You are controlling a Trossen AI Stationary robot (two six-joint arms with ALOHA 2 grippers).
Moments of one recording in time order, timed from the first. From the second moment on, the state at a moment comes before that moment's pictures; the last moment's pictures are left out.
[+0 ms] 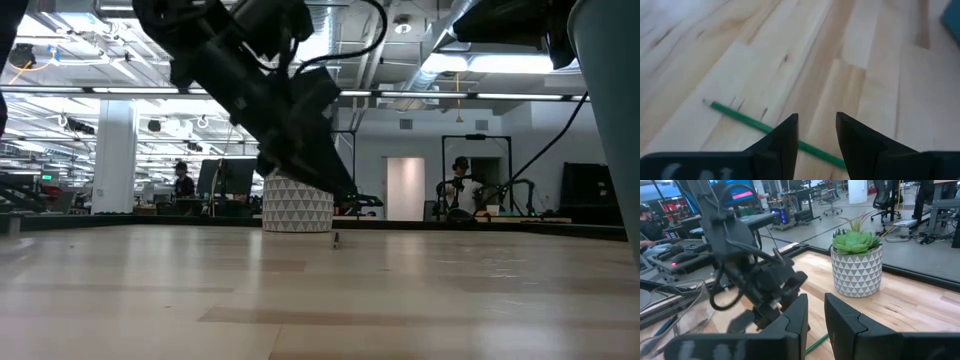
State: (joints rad) left arm -0.09 1.81 0.96 0.16 -0.26 -0.38; right arm 0.68 1.25 0.63 0.15 1.23 0.61
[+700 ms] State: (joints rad) left arm -0.09 1.84 0.96 0.10 -0.48 -0.68; right arm 0.68 1.25 0.63 0.17 1.23 0.62
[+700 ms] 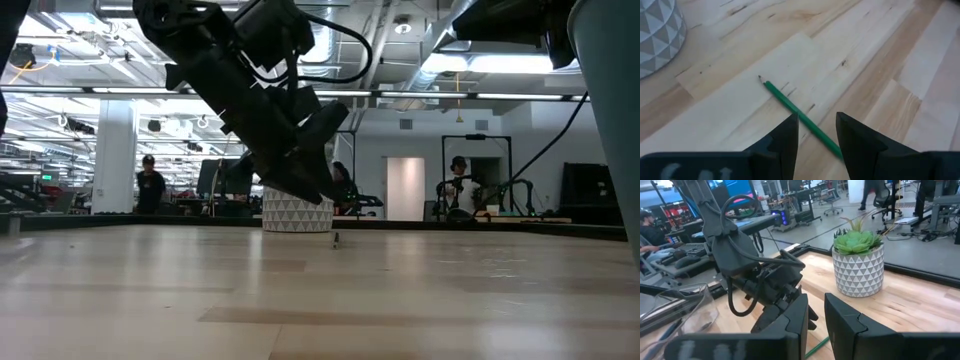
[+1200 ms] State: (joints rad) left arm -0.09 1.84 0.96 0.02 -0.51 -0.76; right arm 0.68 1.25 0.63 0.17 1.23 0.63
